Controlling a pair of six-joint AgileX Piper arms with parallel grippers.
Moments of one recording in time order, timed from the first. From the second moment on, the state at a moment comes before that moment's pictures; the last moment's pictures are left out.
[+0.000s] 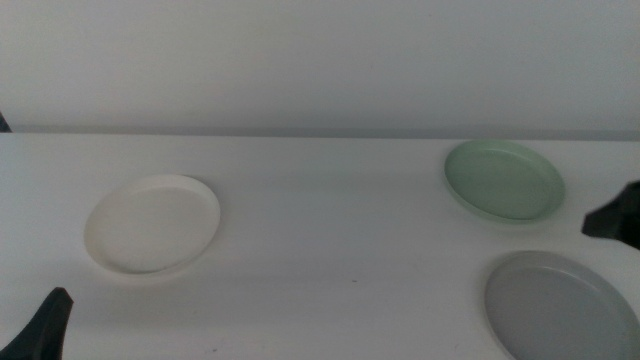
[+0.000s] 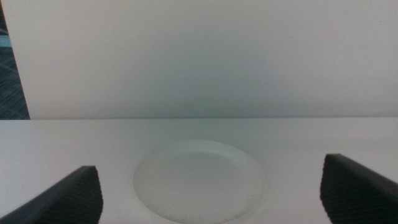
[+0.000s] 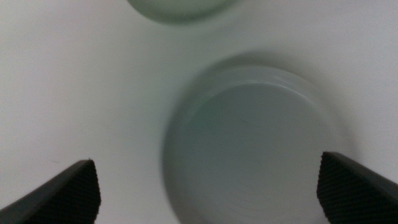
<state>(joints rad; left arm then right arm) -0.08 0.01 0.00 0.05 0.17 -0.16 -0.07 1.04 -0.74 0.28 0.78 0.10</state>
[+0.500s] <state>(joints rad) -0.08 0.01 0.00 0.05 0.17 -0.16 -0.28 1.21 -0.76 0.15 0.92 0.08</state>
